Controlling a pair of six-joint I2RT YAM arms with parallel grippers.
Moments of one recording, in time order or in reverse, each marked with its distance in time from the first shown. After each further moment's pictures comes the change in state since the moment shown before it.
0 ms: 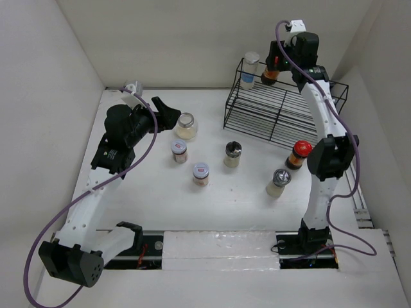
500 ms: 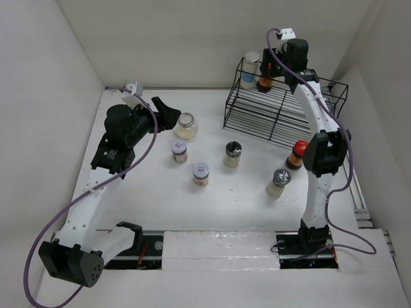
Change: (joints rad) left arm 0.000 0.000 0.000 0.000 0.000 0.000; right arm 0.021 0.097 0.000 0.011 0.005 -0.006
